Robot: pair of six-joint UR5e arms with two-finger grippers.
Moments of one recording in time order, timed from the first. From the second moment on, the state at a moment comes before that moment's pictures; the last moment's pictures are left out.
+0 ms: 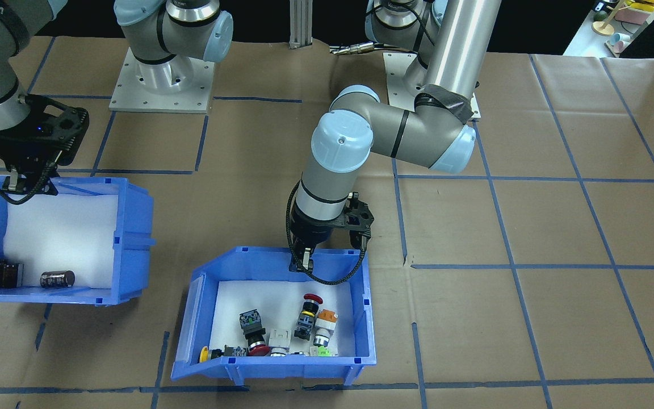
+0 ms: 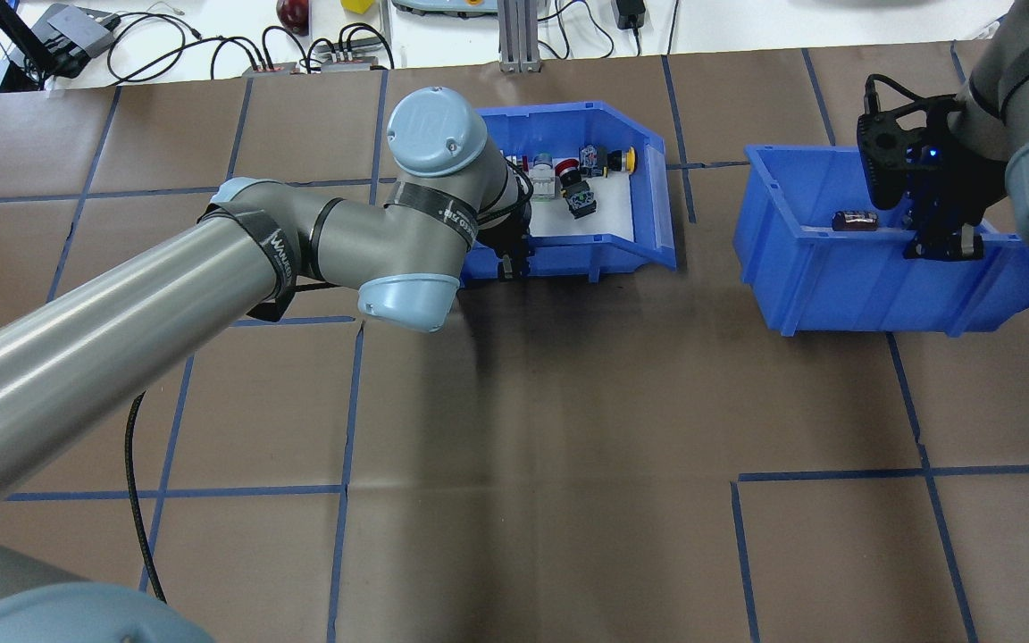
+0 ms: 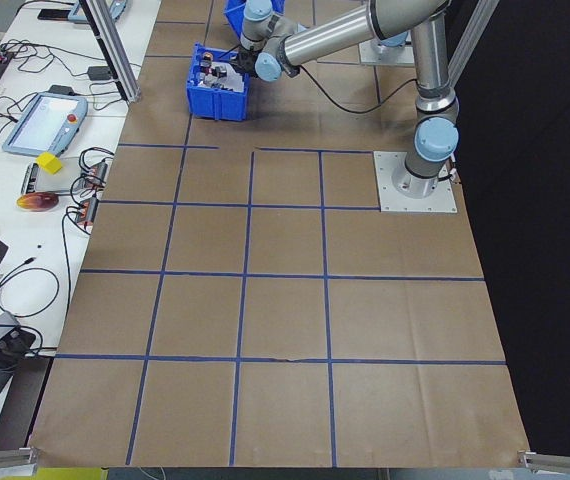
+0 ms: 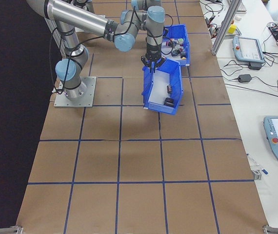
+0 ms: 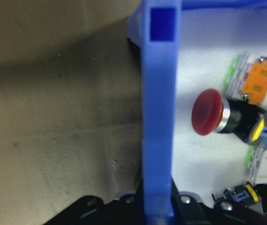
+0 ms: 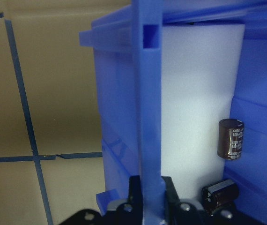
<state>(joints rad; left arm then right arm) -1.89 -2.03 -1.70 -0.71 1.44 -1.89 1.32 -1.56 1.82 -1.88 -1.70 -1.76</state>
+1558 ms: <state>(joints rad) -1.79 -1.73 -1.67 -1.33 1.52 -1.49 1.33 -1.70 1.97 -1.87 -1.70 -1.73</state>
